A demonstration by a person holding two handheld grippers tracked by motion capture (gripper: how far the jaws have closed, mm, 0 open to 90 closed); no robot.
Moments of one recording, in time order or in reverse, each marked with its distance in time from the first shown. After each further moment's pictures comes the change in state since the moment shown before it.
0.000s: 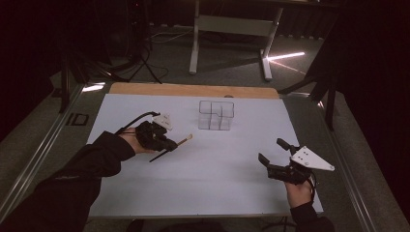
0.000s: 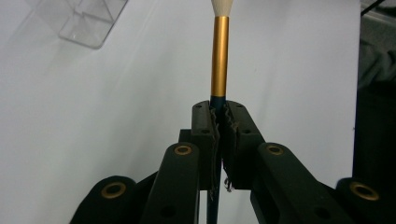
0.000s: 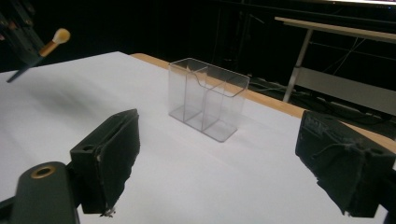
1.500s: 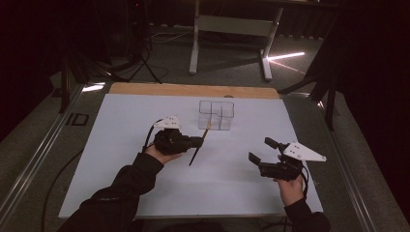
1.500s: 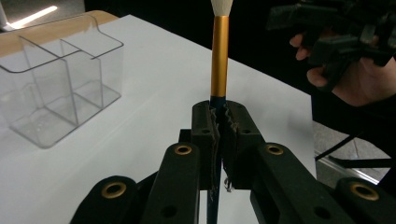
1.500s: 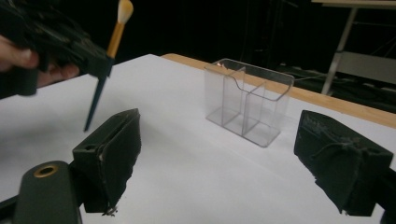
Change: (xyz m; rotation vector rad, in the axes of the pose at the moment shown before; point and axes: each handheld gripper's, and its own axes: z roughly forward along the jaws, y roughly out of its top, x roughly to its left) left arm -0.024 0.010 0.044 -0.519 -0.047 -0.238; right arm 0.012 0.016 0.017 0.038 0.126 0.095
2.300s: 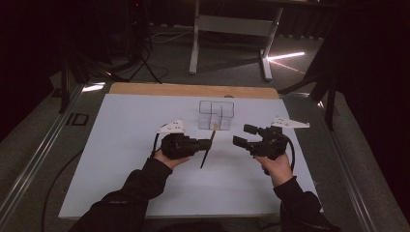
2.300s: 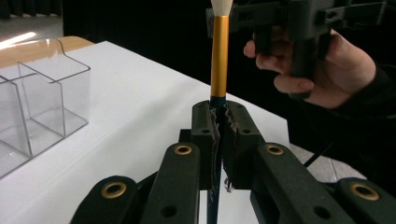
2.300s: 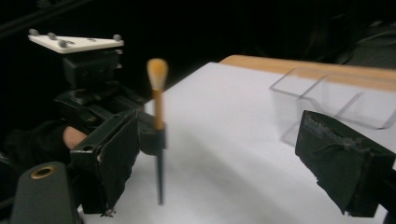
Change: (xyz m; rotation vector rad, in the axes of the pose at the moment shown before) left arm -0.010 -0.008 0.017 -0.127 -0.067 -0.007; right arm -0.007 0.048 0.053 0.061 0.284 0.257
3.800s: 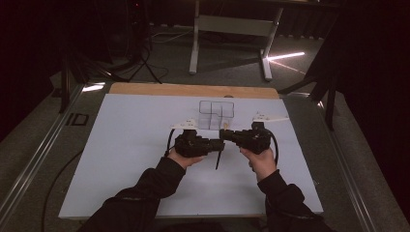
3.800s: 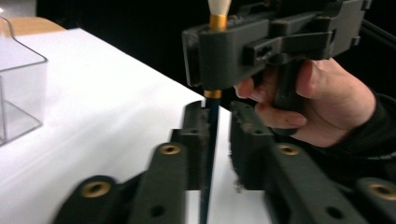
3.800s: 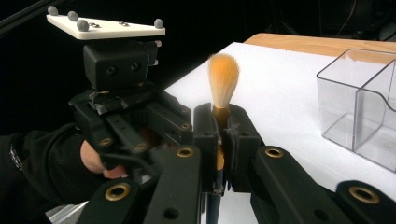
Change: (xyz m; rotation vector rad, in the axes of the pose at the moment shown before) left arm -0.003 0.007 0.034 0.017 -0.069 -0.110; right arm 0.006 0.005 0.040 0.094 0.083 0.021
